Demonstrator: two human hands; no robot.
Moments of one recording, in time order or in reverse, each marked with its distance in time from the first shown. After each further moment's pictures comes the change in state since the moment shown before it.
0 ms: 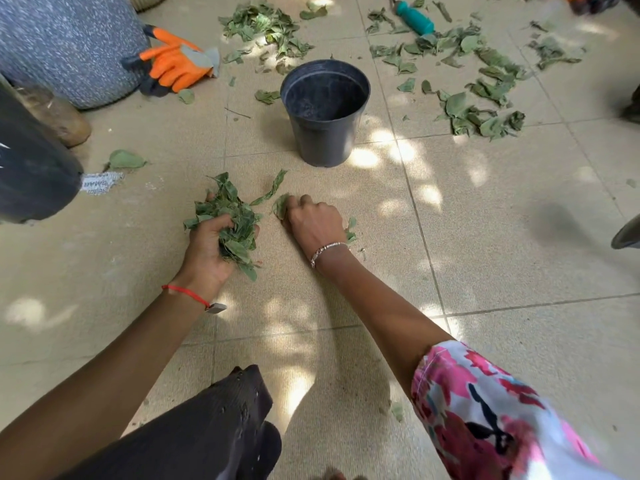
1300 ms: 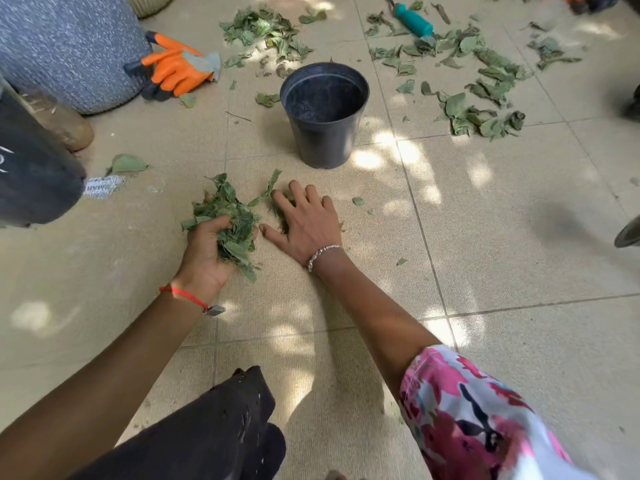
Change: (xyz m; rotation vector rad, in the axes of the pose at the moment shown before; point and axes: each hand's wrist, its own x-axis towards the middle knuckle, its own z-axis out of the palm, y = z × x) left_hand -0.006 0.004 0.002 -0.018 0.002 -0.033; right_hand 0.003 -0.004 0.018 0.114 0.114 -0.003
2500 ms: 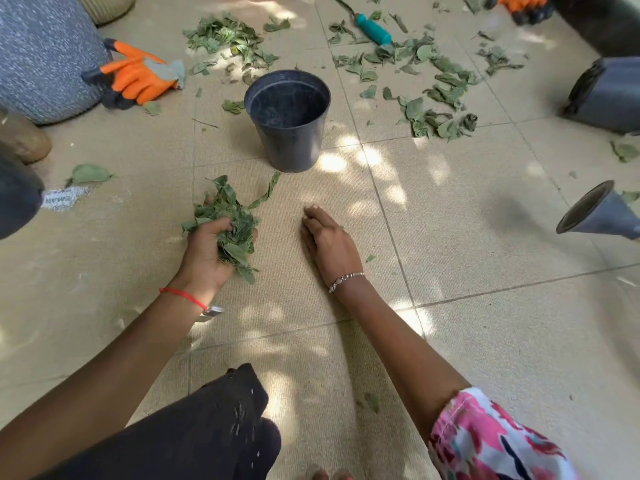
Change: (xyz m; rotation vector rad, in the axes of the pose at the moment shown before) left_hand -0.011 -0.019 0.027 0.037 -0.093 -0.070; right_hand -0.054 0.044 -0.011 0.351 0.010 0.217
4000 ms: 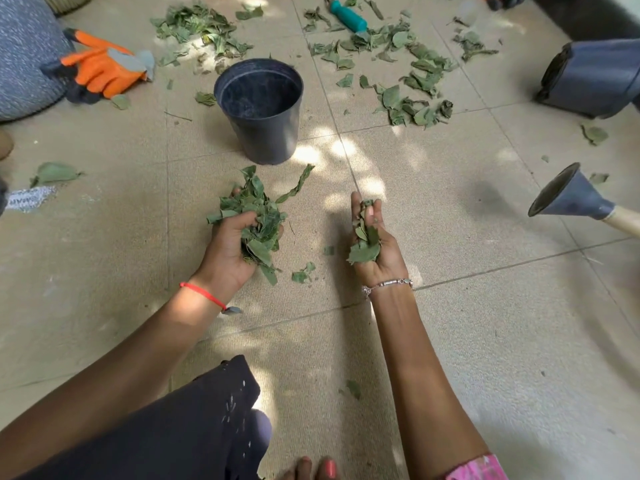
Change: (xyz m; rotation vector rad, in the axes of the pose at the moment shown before) left_hand -0.012 -0.036 0.036 0.058 -0.124 -0.079; right_hand -0.038 0.023 -0.073 2.553 0.443 0.653
